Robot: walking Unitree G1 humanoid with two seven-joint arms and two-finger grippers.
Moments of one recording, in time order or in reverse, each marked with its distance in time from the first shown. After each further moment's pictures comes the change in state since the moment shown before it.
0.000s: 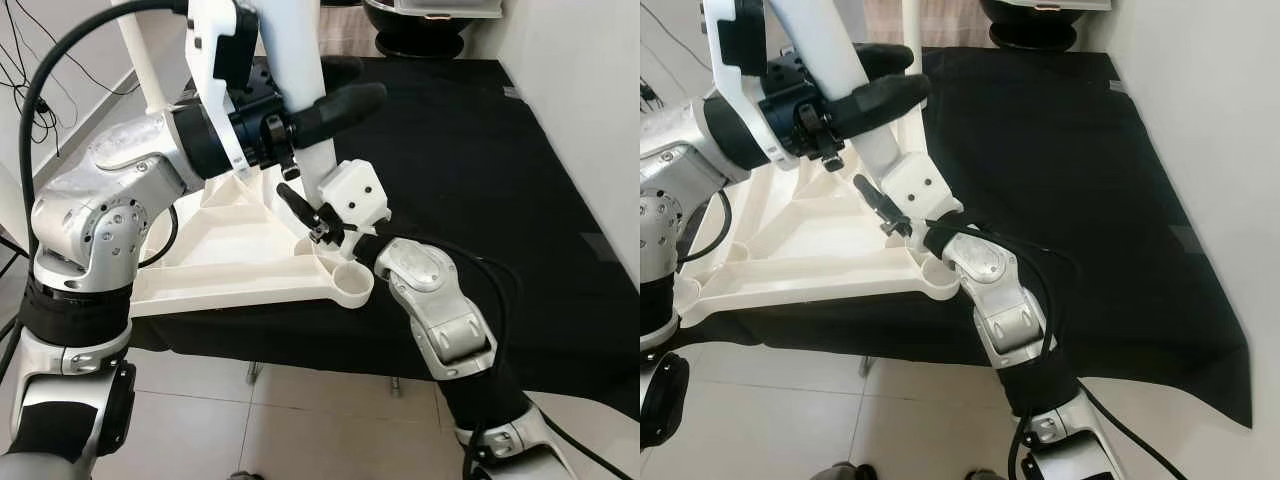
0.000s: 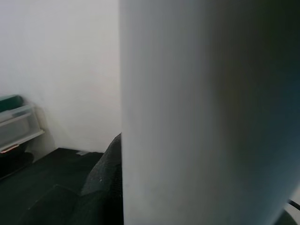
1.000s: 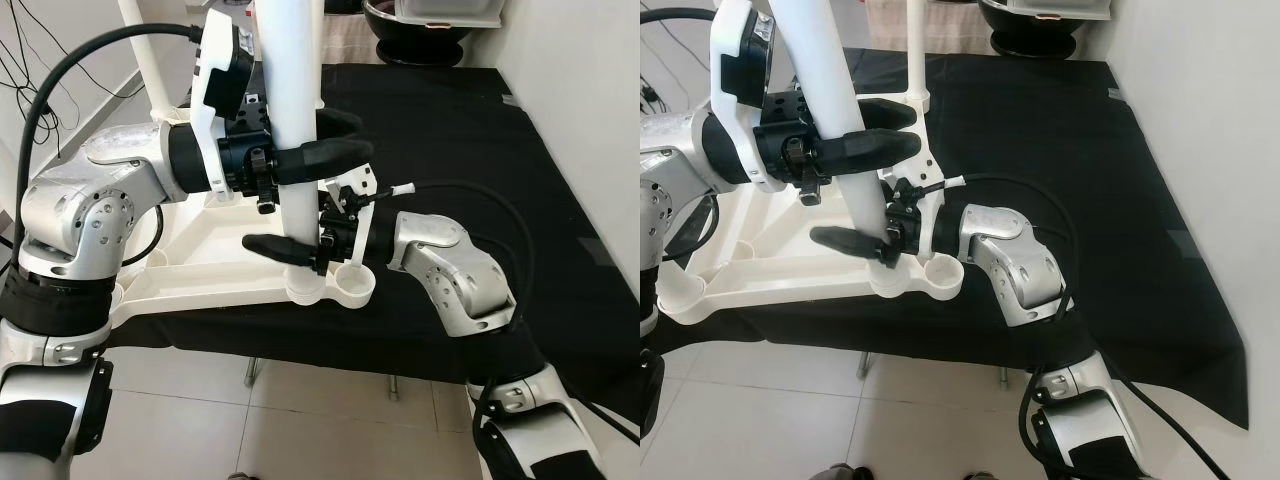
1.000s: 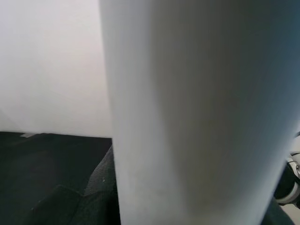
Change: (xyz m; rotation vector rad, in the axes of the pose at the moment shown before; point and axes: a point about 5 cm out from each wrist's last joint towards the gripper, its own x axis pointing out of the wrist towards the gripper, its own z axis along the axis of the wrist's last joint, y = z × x) left arm -0.009 -0.005 -0.018 -0.119 0.109 -0.352; right arm 0.001 0.000 0.016 0.454 -0.047 0.637
